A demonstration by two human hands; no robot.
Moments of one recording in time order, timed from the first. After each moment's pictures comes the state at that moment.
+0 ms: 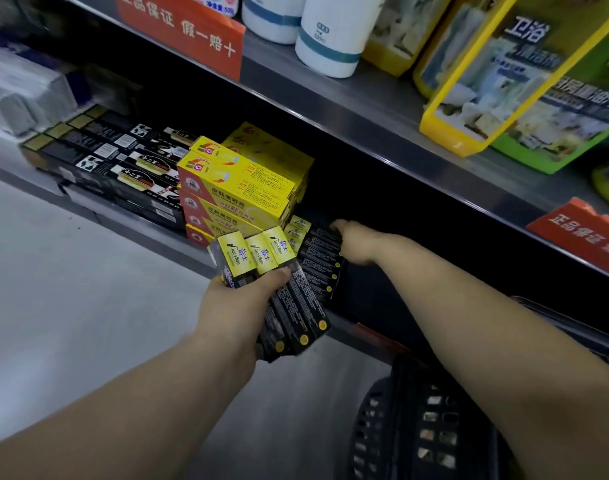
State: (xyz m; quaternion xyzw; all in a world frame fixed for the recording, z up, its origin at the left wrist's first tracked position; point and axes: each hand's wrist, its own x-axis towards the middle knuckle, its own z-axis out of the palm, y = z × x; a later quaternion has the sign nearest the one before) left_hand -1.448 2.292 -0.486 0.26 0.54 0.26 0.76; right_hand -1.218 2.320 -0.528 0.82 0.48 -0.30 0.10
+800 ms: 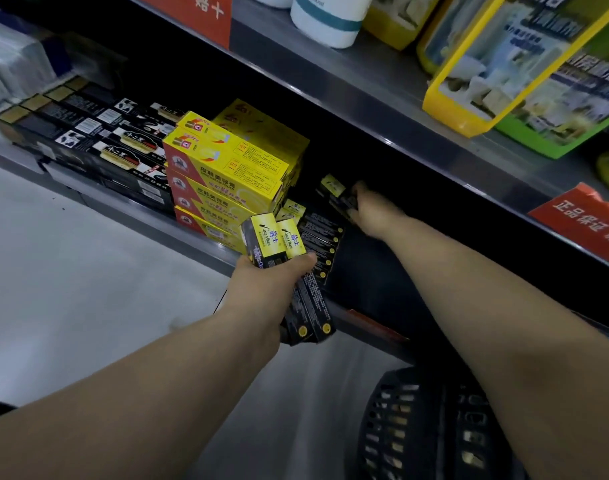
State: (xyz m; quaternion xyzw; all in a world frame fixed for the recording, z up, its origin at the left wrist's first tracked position) left_hand -1.419 2.285 -0.485 0.25 0.51 0.22 0.79; right_hand -1.176 2.318 -0.534 0.86 0.49 -0.16 0.03
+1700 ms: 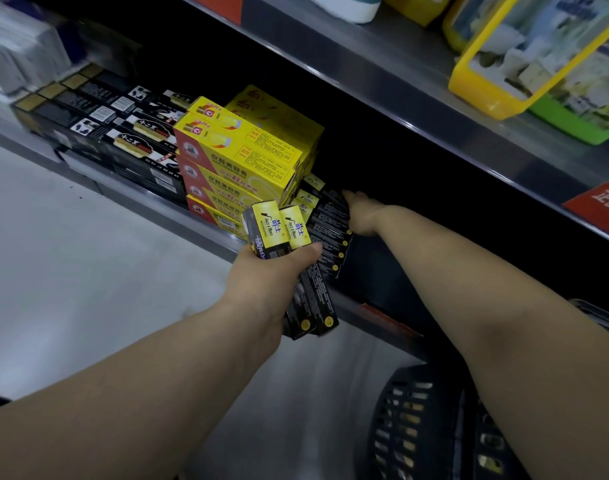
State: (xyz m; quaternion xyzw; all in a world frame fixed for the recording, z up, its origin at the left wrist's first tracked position) left_hand -1.425 2.286 -0.485 0.27 0.52 0.23 0.78; right_hand -1.180 2.345 -0.579 0.83 0.48 -0.25 0.15
